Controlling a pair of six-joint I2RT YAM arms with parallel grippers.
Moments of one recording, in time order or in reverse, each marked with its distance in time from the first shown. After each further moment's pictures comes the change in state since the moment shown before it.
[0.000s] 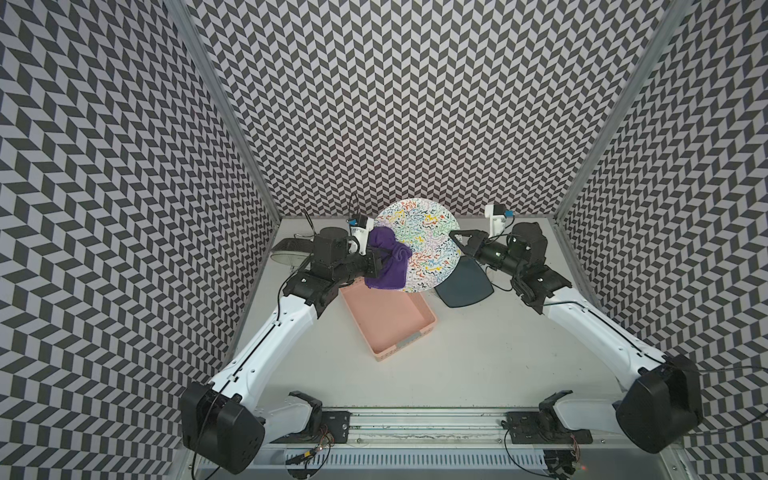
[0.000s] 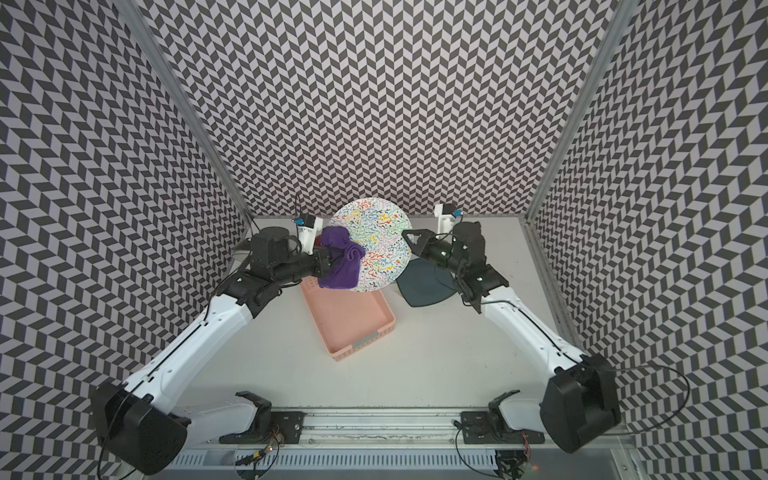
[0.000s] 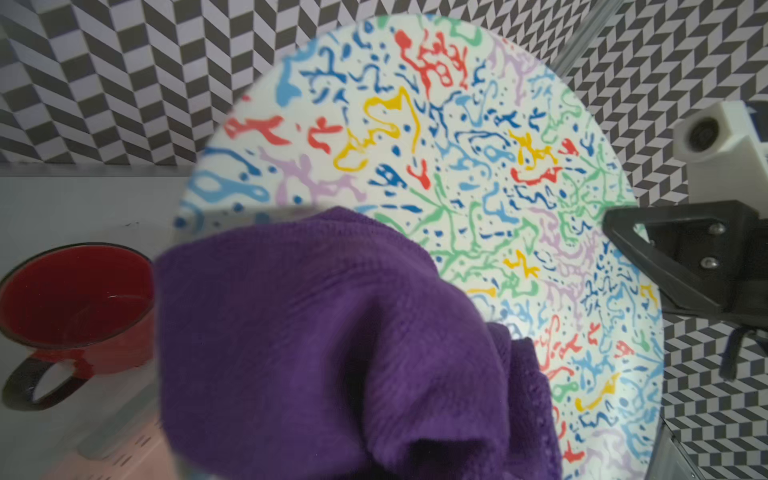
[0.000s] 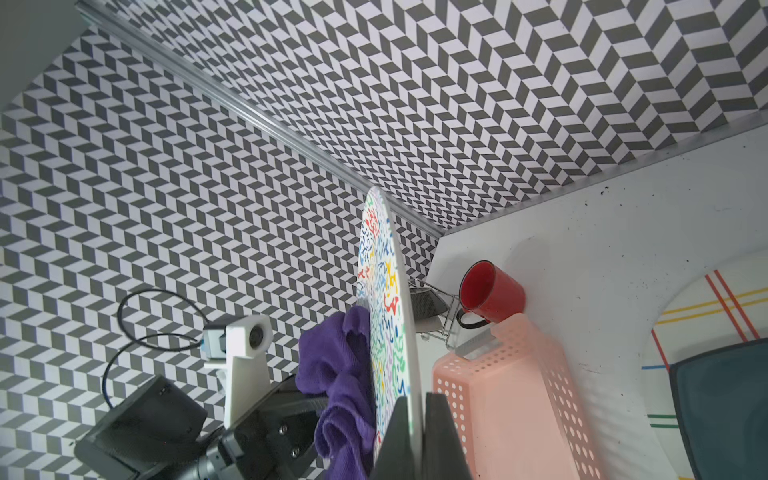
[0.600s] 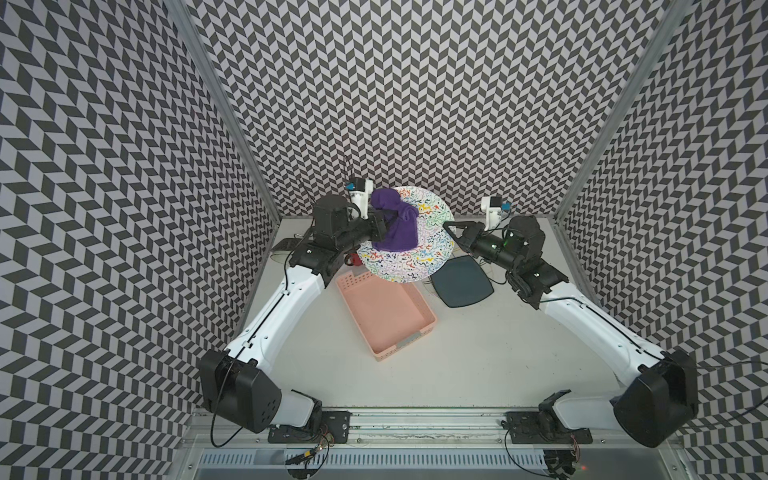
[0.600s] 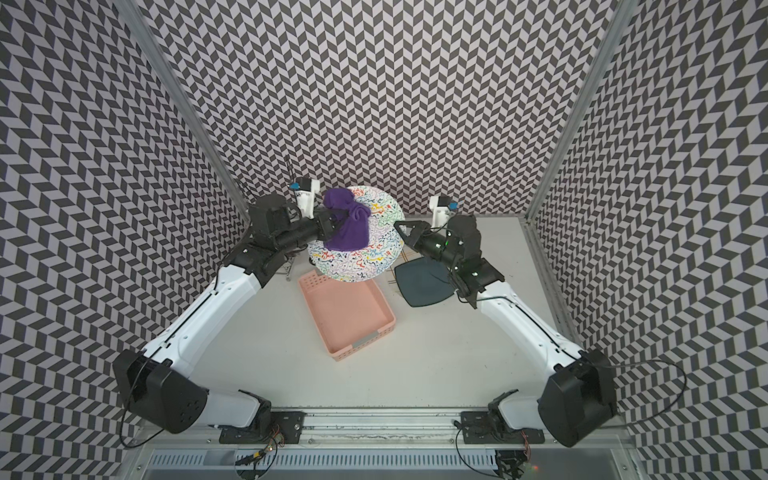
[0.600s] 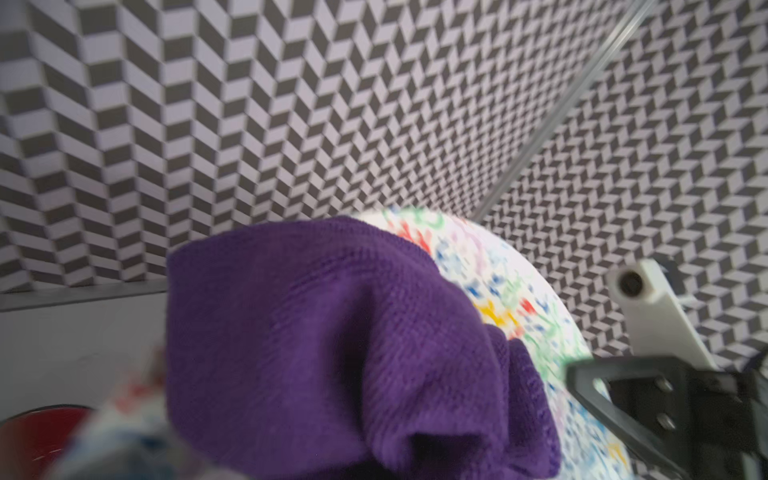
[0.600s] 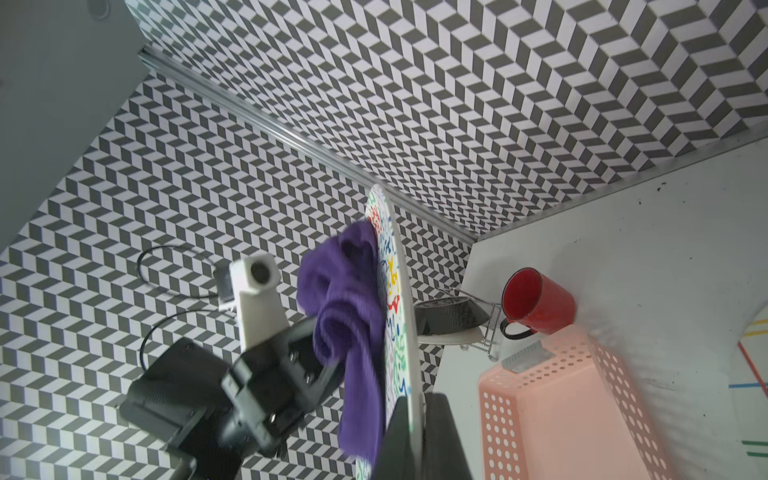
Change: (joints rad) left arm 0.078 0.207 0.283 0.127 0.018 -0.100; right arm 0.079 0.022 0.077 0.014 0.018 0.083
